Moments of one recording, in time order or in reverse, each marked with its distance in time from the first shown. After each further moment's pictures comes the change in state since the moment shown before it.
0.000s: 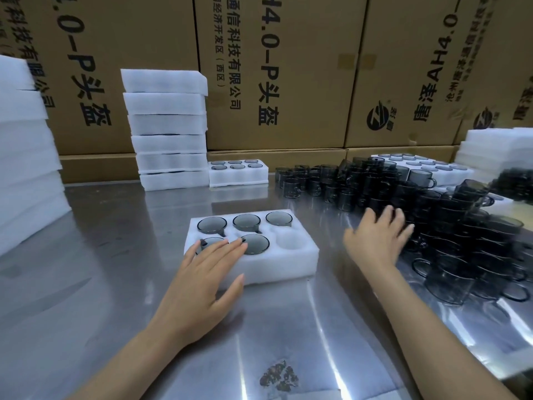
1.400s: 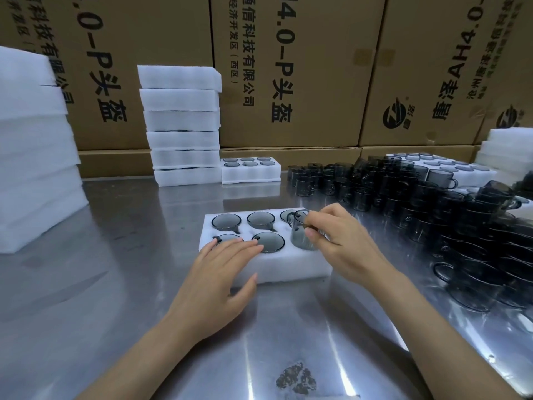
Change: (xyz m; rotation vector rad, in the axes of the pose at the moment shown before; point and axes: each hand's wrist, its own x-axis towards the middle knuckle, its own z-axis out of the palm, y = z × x) left_hand 0.001 0.000 -0.003 -0.062 0.025 -0.006; right_hand -0.039 -0.040 -0.029 0.473 -0.119 -0.859
